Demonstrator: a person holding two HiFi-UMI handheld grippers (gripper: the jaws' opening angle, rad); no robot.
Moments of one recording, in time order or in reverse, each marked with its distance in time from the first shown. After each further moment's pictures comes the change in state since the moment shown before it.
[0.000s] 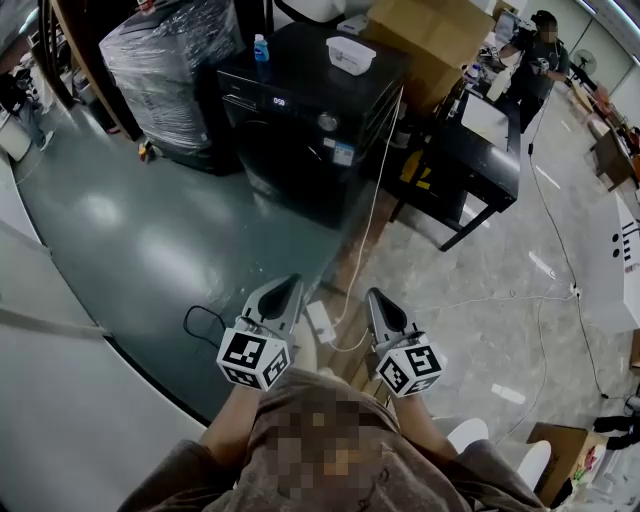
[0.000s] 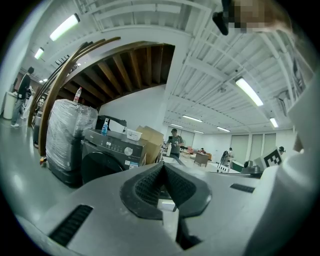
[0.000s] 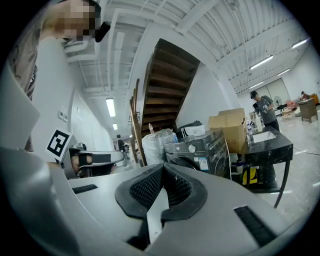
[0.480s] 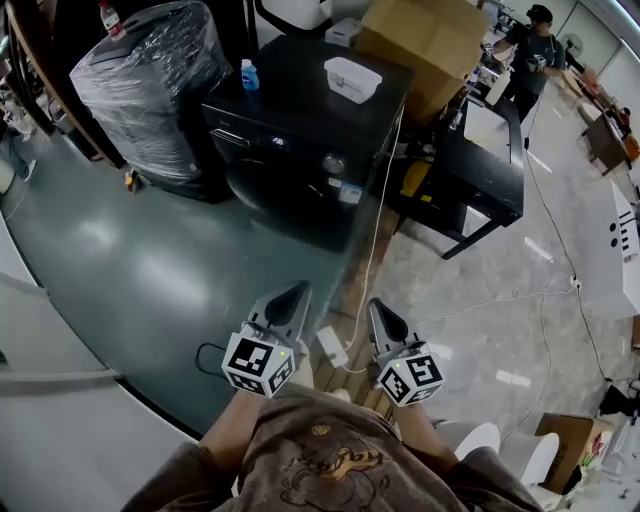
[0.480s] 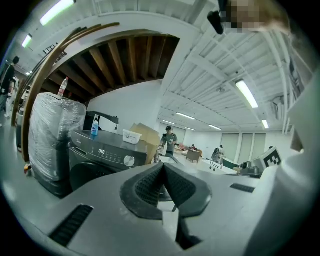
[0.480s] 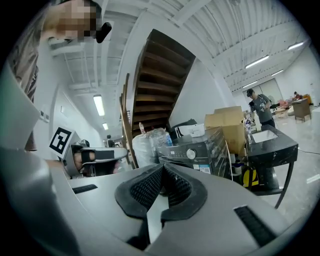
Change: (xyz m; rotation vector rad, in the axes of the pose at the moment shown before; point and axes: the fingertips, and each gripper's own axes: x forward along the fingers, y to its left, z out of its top) left arm 0.103 0.103 0.062 0.016 0.053 -0.122; right arm 0.139 -0.017 0.036 0.031 0.014 -0.086
